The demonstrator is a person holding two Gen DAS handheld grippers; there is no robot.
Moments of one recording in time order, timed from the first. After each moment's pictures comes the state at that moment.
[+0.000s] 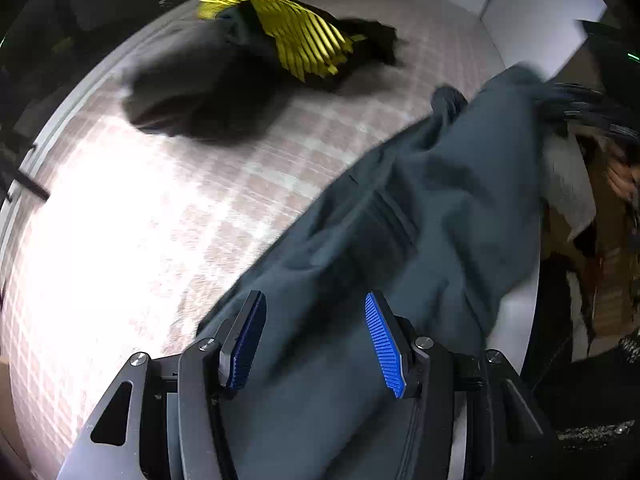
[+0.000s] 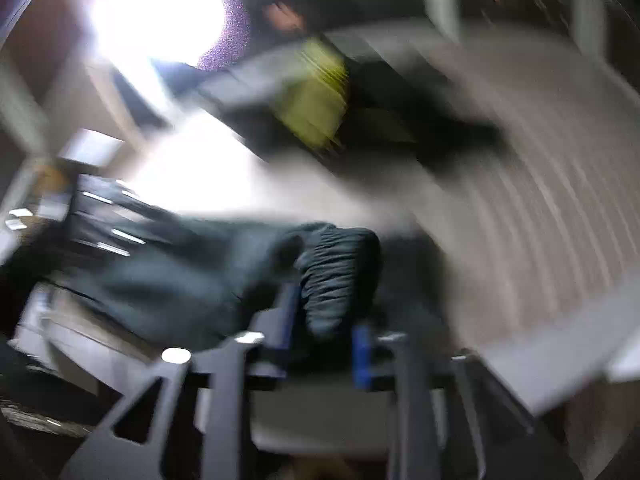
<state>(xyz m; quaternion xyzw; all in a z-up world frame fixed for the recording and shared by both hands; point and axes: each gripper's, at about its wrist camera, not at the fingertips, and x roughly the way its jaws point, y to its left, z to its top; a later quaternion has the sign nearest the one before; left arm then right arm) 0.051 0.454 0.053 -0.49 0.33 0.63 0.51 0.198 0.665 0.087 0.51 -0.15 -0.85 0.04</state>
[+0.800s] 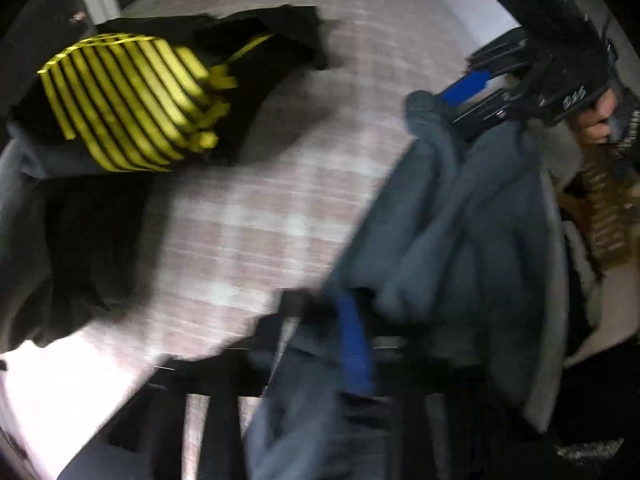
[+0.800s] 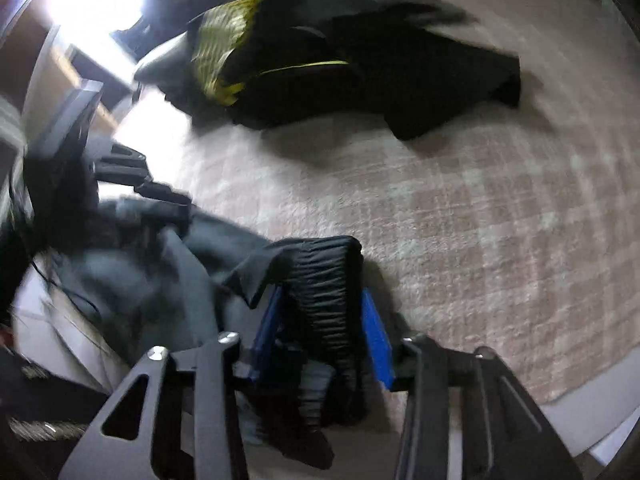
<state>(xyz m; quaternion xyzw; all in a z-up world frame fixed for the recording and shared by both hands) 0.059 0.585 0.009 -0.44 0.39 0.55 0.59 0.126 0.701 0.034 0.56 -0.12 -0.81 0.09</state>
